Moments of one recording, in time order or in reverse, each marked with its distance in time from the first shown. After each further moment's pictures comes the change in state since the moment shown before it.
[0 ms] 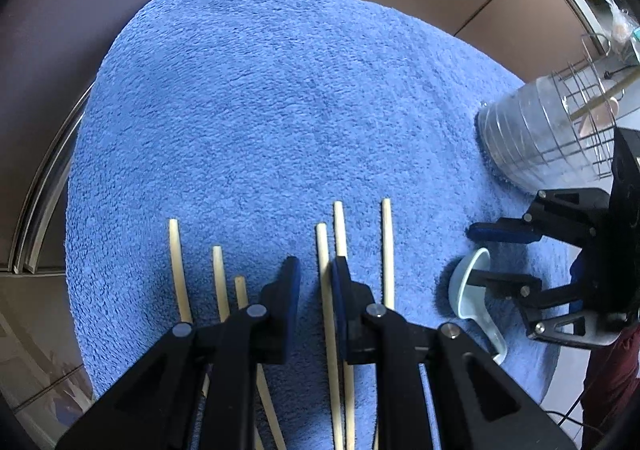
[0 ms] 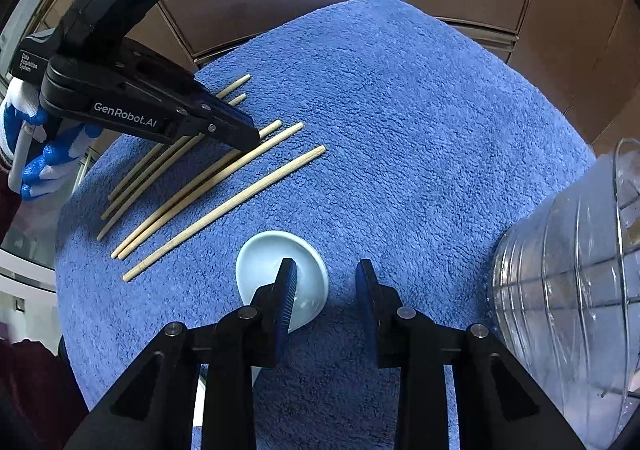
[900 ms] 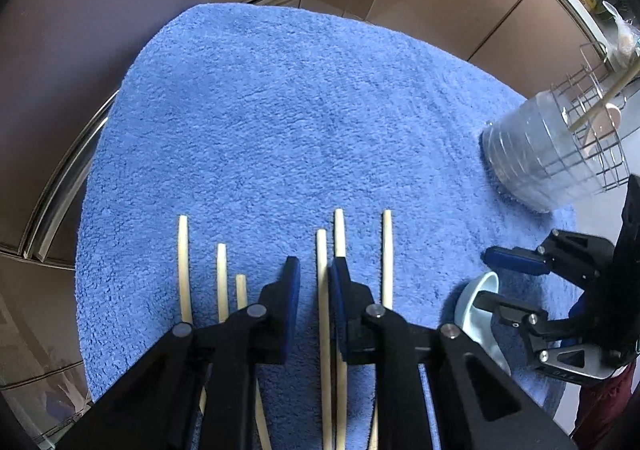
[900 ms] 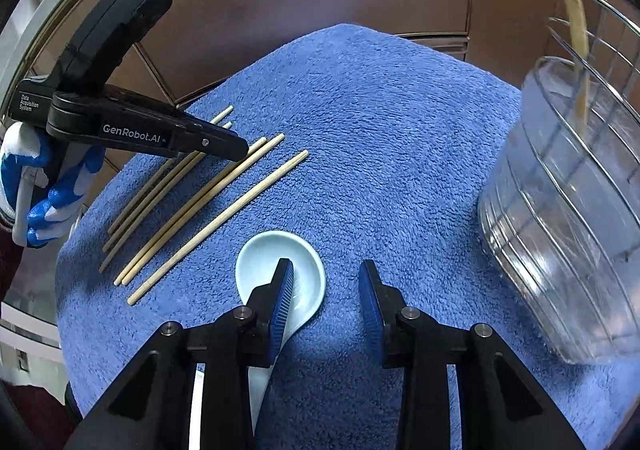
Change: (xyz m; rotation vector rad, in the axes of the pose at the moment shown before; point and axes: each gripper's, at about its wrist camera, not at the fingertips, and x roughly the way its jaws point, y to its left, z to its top) left arm -0.018 -0.013 -0.026 -0.045 -0.110 0.059; right arm -0.024 0.005 -0.057 0.146 -0.168 -0.052
